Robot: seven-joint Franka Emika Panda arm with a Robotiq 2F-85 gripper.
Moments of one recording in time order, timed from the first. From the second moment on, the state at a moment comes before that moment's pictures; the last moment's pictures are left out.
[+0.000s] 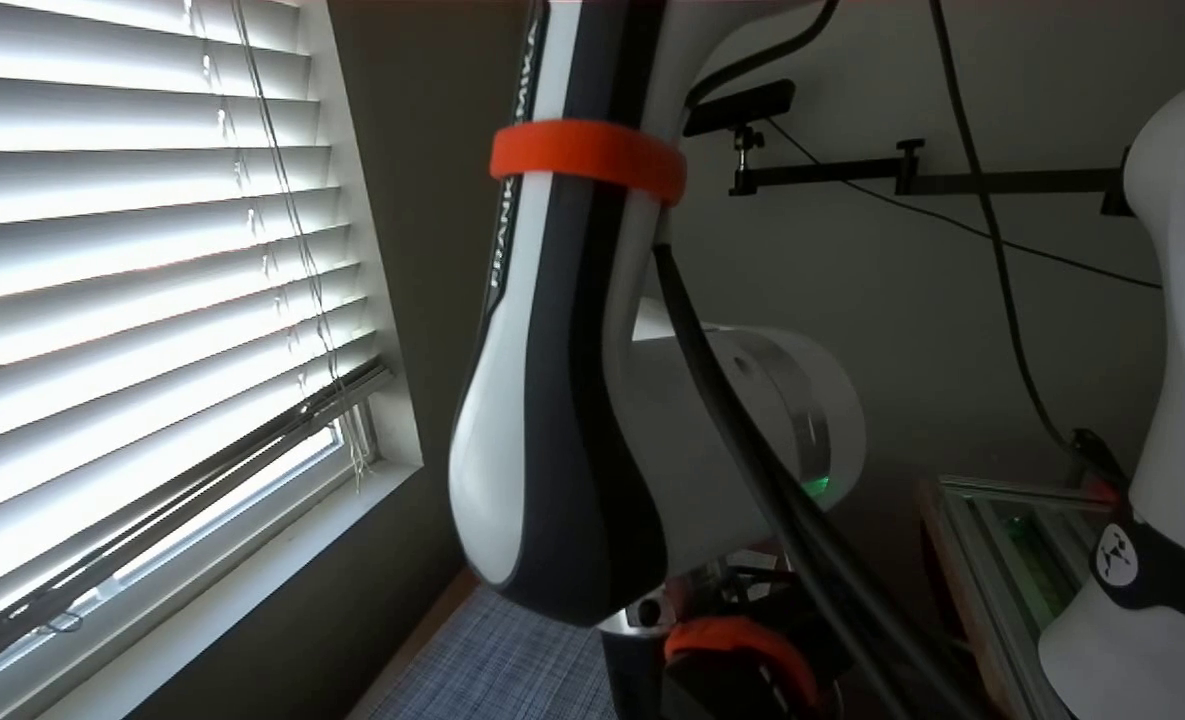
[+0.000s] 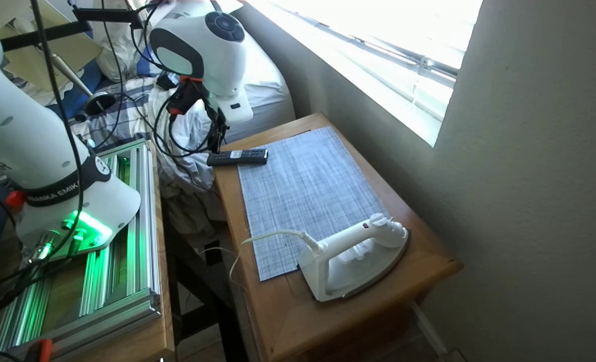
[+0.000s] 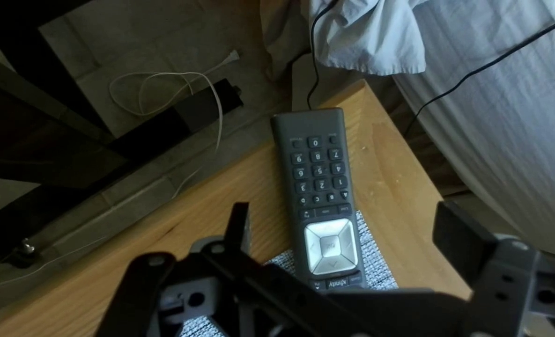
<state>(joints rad) 0.17 0.32 0.21 -2.70 1.05 2.70 -0.07</state>
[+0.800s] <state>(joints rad) 0.17 0.48 0.29 -2.61 1.14 2.86 -0.16</state>
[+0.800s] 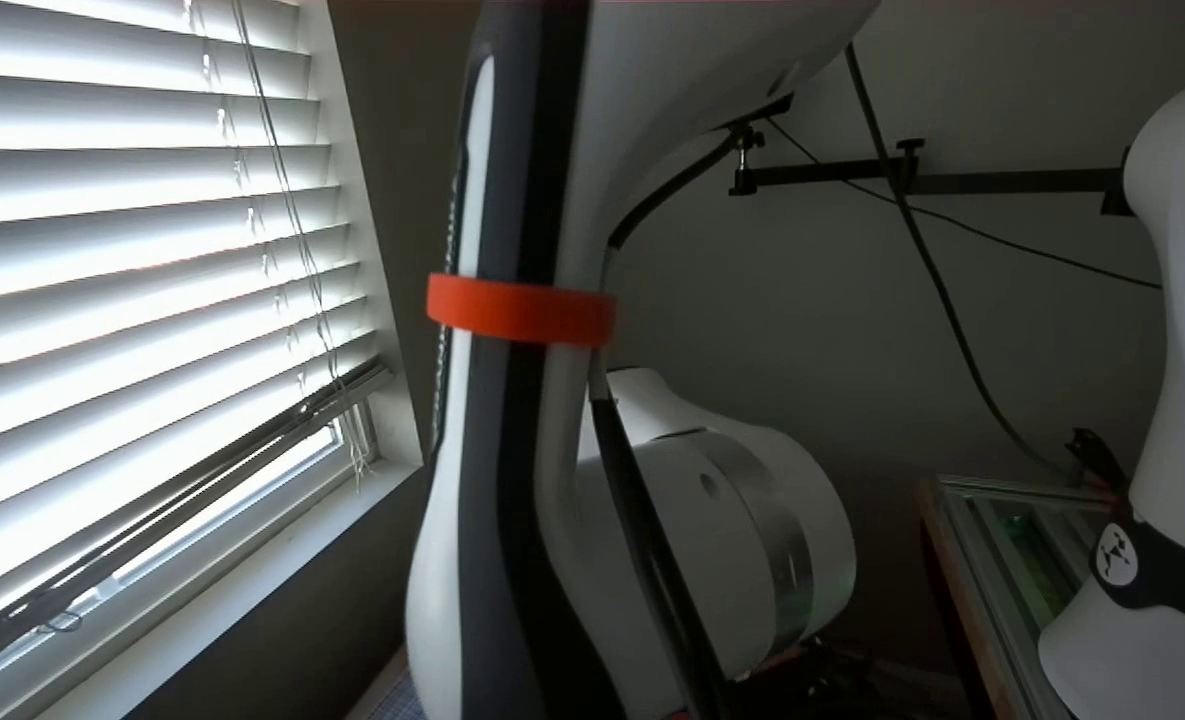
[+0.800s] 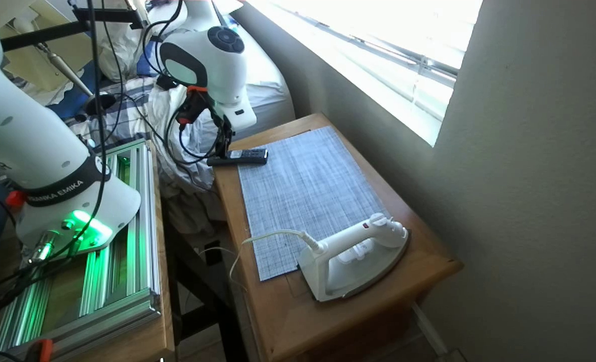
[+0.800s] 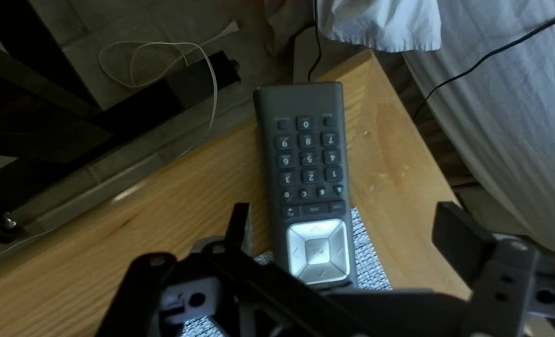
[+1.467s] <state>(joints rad) 0.20 0.64 0.30 -2.54 1.14 3.01 -0.16</state>
